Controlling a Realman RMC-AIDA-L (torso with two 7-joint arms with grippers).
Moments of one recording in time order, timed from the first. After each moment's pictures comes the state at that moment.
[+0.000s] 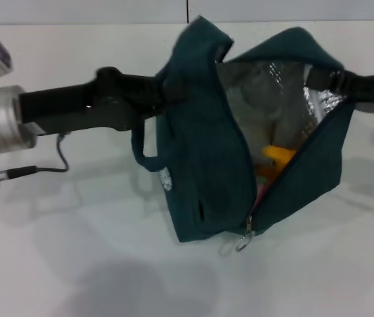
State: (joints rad) left arm -0.61 -2.03 0.68 0.50 1.75 1.85 -2.33; right arm 0.52 1.95 -1.04 -0.50 -1.33 -1.66 1.95
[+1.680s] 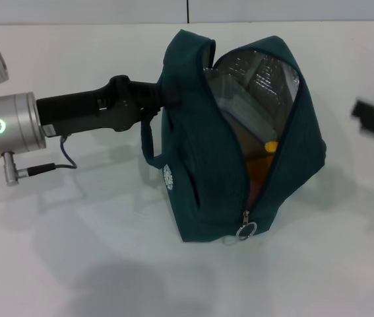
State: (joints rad) left arm -0.61 -2.05 0.66 0.50 1.84 1.65 -2.29; right arm 0.37 1.95 -0.91 -0.49 -1.38 -1.84 1.62
